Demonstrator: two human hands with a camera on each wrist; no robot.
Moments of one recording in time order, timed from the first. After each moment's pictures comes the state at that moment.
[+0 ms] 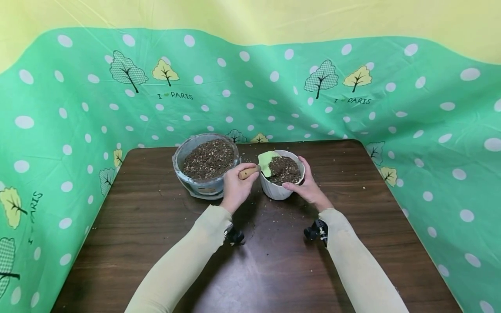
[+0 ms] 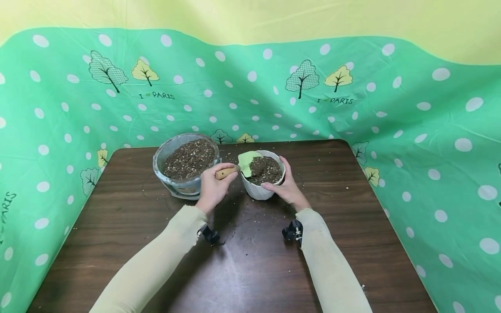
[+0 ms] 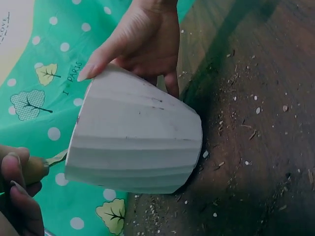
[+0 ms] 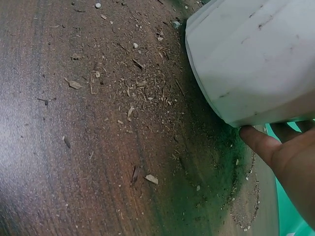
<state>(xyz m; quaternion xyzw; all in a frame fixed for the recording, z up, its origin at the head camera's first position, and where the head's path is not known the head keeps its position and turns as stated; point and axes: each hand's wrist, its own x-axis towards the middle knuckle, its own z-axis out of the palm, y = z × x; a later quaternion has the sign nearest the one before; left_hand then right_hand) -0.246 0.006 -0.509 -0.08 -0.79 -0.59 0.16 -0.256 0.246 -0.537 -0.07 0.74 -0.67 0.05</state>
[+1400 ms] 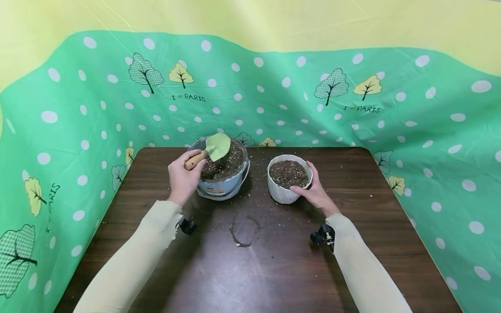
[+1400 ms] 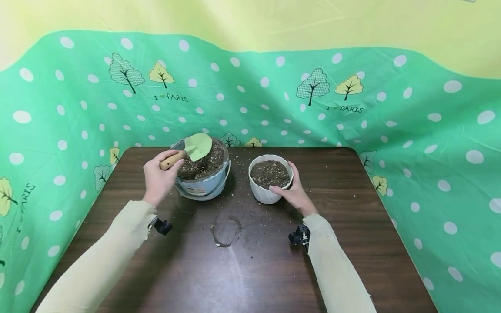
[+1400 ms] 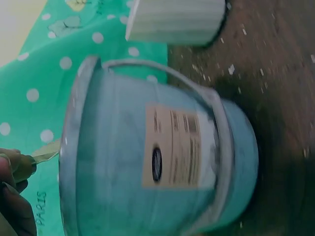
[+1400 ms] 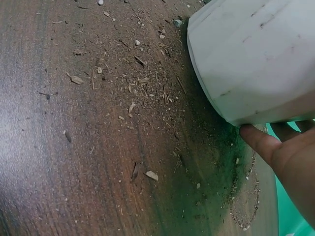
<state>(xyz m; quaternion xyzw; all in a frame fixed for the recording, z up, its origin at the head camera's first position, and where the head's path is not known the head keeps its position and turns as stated) -0.243 -0.140 -0.467 -0.04 -0.81 -0.50 0.29 -0.254 0.245 -0.533 -0.07 0.76 -0.64 0.05</state>
